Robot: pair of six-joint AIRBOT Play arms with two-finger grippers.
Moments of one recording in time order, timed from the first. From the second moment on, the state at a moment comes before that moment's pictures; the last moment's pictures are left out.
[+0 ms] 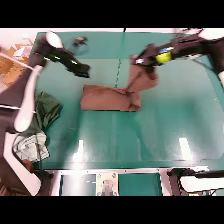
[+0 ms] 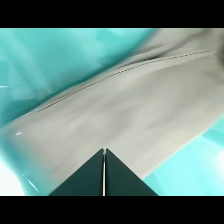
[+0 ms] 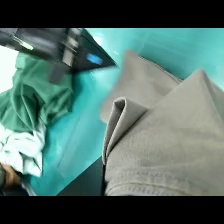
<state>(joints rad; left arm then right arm) -0.16 -1.91 2.05 1.11 -1.45 -1.26 0.16 -1.53 1.70 -0.73 1.29 1.39</state>
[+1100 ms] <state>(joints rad) 0.07 -1.85 2.06 1.20 -1.62 -1.26 0.01 -1.82 1.50 -0.75 1.21 1.44</state>
